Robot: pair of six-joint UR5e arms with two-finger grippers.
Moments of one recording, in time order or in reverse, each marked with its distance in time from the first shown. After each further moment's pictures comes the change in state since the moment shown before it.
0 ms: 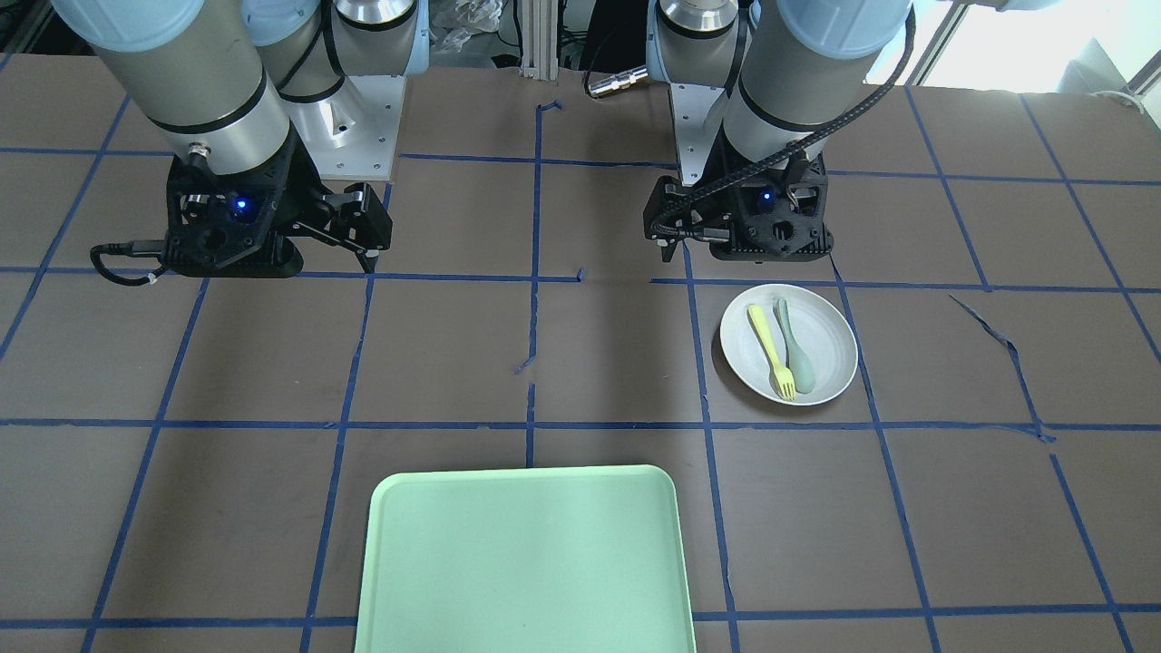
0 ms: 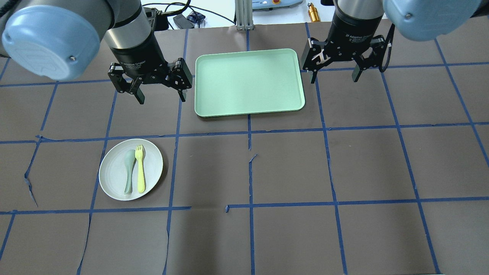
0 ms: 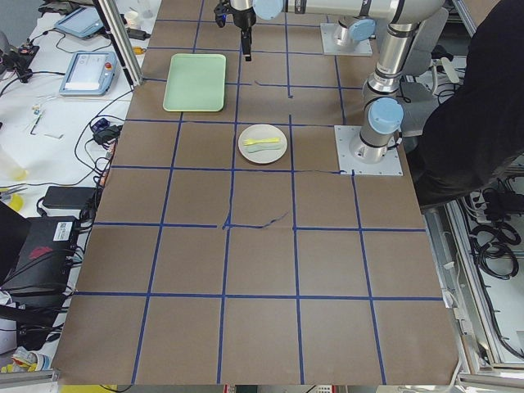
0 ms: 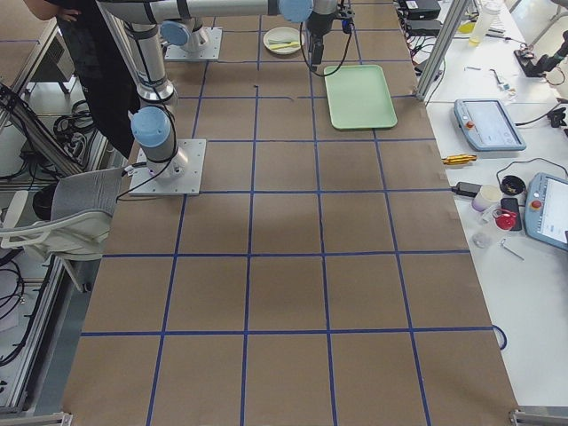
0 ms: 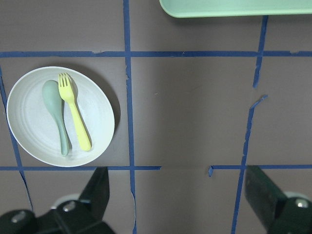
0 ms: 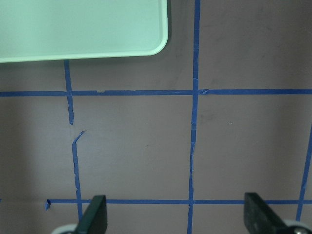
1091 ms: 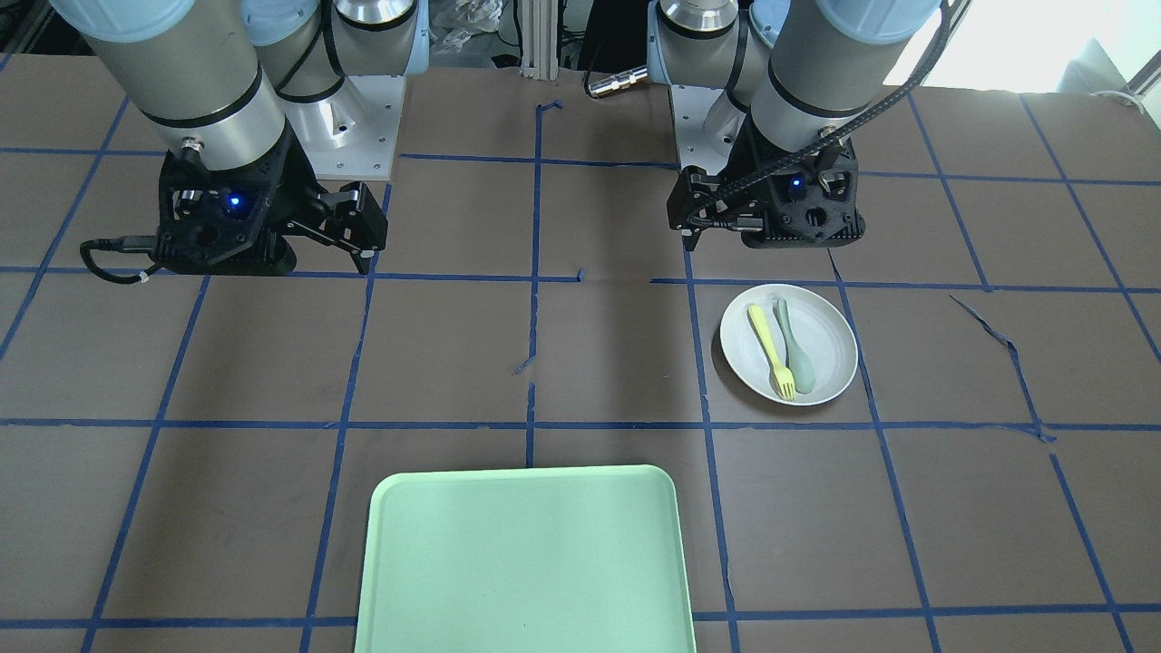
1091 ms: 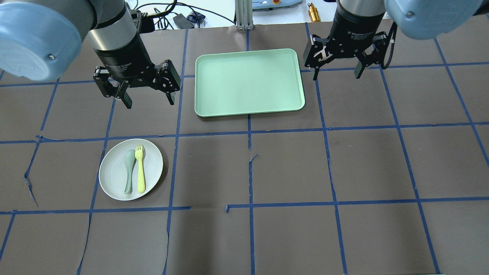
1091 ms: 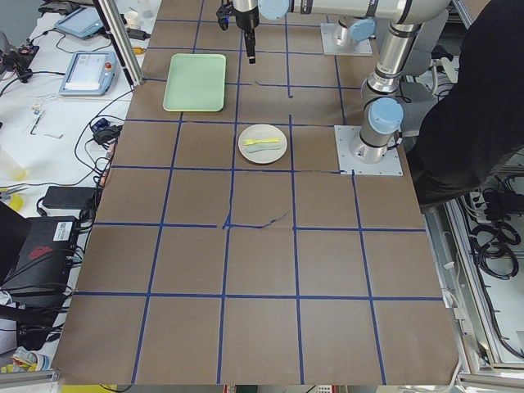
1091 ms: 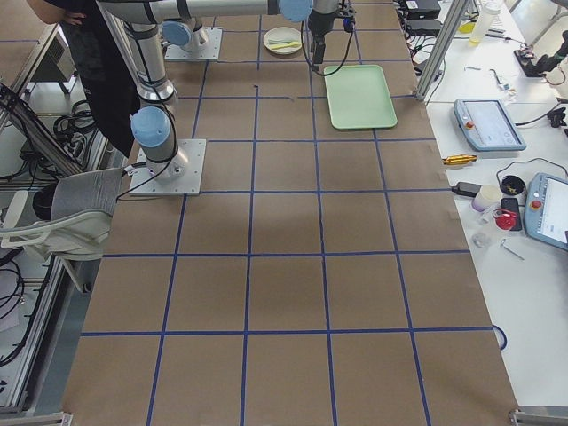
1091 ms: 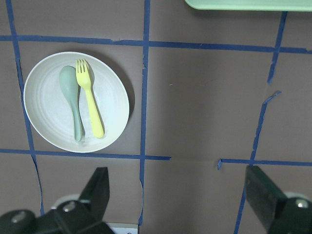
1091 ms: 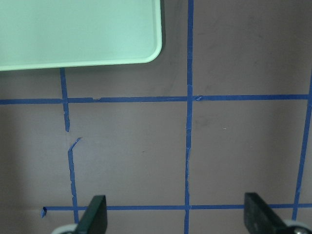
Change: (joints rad) left arm 0.035 0.026 -0.014 -0.046 0.011 -0.011; right arm -0.003 0.001 -0.002 -0.018 -0.016 0.006
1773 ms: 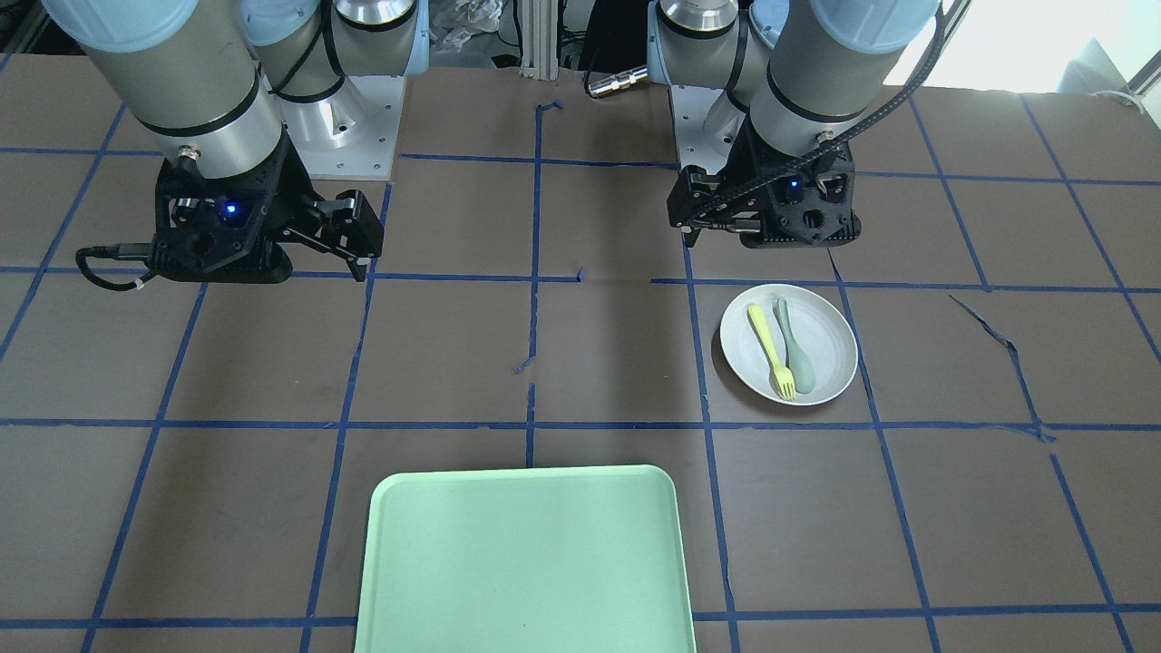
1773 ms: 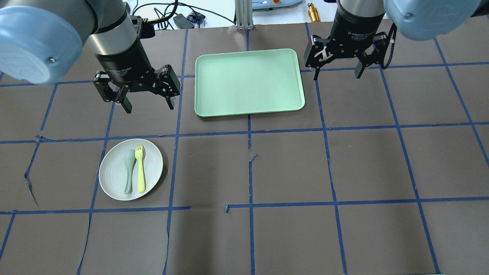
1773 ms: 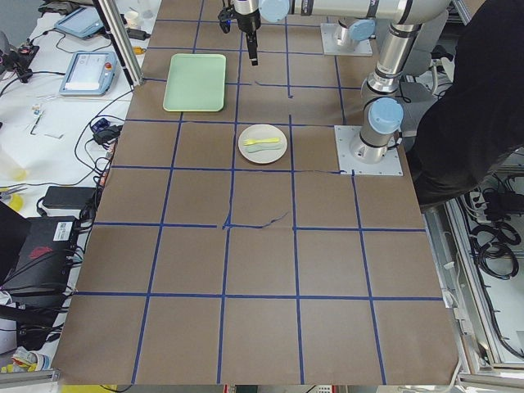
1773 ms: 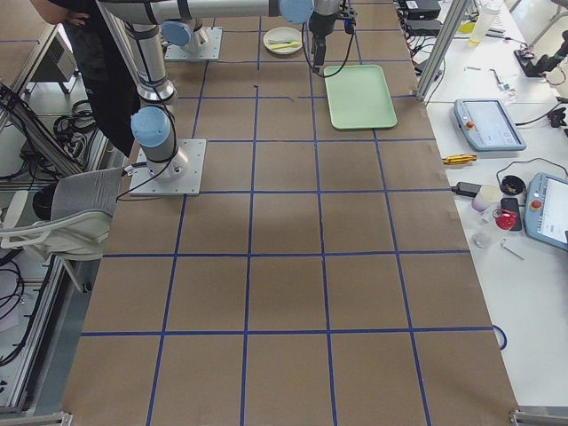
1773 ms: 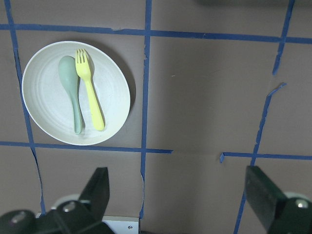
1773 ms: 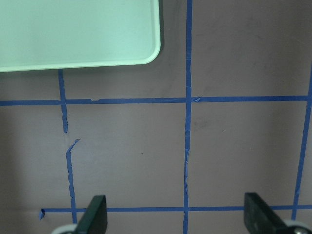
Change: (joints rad) left arm 0.002 0.003 -0.013 -0.006 -0.002 0.000; right arm -0.002 0.002 0.000 -0.005 -0.003 -0.002
